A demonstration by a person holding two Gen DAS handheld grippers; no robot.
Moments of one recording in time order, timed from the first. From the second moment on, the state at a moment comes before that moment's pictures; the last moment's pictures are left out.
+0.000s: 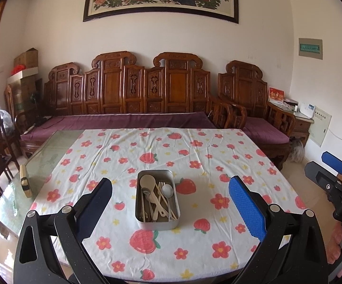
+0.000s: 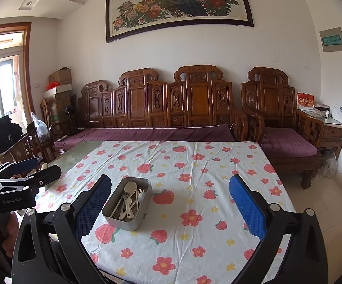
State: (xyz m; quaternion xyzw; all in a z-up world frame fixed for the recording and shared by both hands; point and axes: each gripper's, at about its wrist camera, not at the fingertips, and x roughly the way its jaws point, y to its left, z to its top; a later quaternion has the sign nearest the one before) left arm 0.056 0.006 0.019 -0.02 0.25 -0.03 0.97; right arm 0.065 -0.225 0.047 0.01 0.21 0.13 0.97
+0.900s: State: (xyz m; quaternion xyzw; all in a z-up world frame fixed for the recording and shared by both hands) left arm 0.056 0.006 0.016 -0.01 0.25 -0.02 0.97; right arm 0.066 -0.223 0.042 0.01 0.22 0.13 0.97
